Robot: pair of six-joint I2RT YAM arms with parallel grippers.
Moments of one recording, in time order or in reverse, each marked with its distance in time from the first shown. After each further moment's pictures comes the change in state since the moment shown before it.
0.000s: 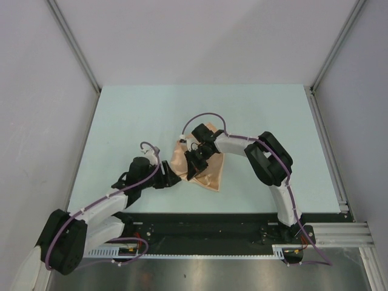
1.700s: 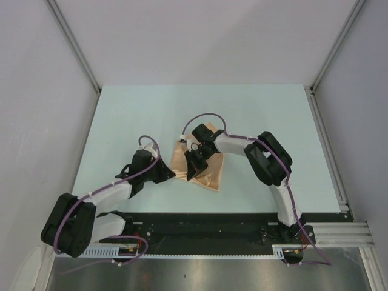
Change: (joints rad) left arm 0.045 0.185 0.097 -0.011 -0.039 -0.083; right arm -0.006 0.010 0.007 -0.009 -0.011 0.016
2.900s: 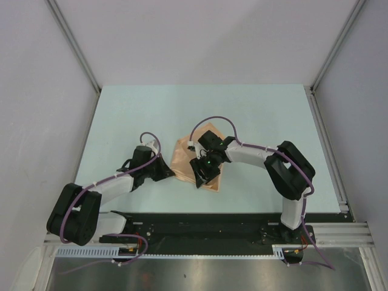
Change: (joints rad) left arm 0.048 0.111 0.067 -0.039 0.061 0.036; right arm 0.054 -0.277 -0.241 -0.037 0.249 -0.018
